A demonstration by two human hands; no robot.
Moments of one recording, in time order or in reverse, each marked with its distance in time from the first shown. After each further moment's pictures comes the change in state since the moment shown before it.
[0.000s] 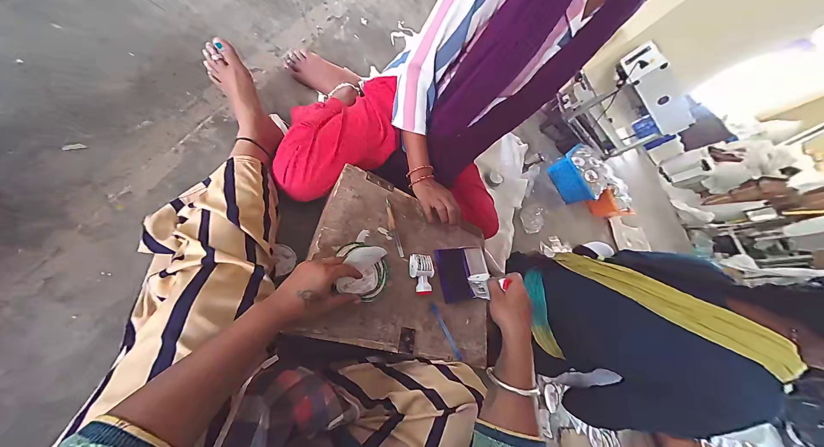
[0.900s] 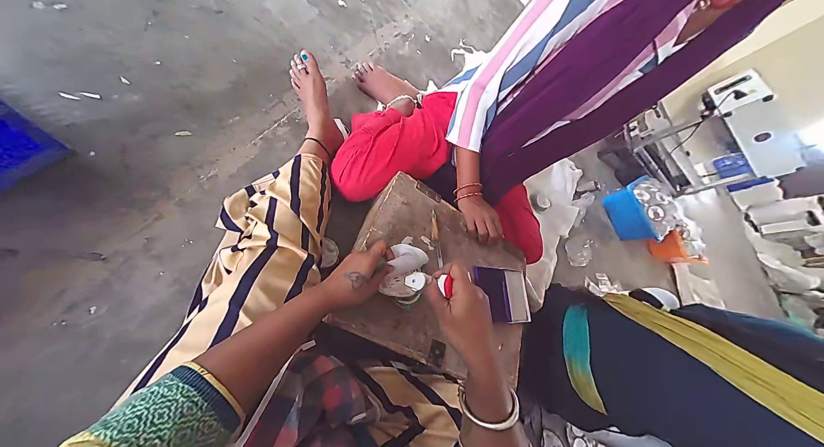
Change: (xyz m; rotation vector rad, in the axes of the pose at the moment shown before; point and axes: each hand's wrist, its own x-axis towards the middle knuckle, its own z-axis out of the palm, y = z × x) left_hand 0.004 0.008 -0.011 -0.203 0.066 -0.221; right_hand -0.085 -0.104 0.043 0.181 -0.140 -0.811
